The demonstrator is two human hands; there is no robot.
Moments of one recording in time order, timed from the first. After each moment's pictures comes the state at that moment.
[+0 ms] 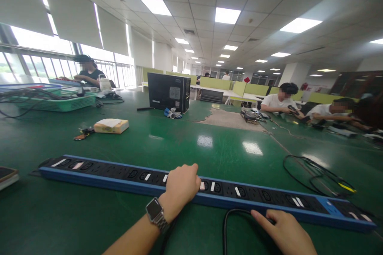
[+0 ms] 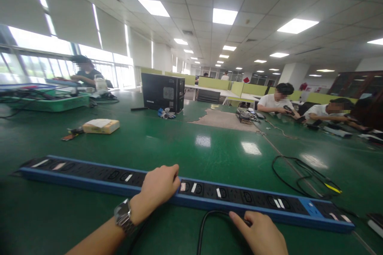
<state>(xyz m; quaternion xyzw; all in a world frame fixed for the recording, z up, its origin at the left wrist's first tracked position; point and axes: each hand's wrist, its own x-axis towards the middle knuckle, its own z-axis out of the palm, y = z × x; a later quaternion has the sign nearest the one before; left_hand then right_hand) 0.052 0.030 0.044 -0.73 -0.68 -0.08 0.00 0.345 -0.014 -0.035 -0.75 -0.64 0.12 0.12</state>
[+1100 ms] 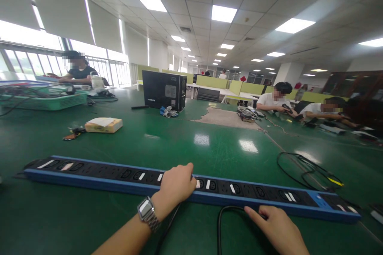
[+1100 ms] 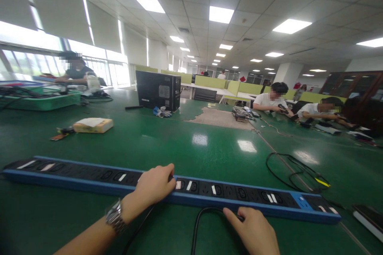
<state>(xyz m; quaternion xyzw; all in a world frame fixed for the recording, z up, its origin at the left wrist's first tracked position) 0.045 0.035 0.041 -0.75 -0.65 -0.08 -0.03 0.339 -0.017 -0.033 -0.75 -0.64 0.12 0.11</state>
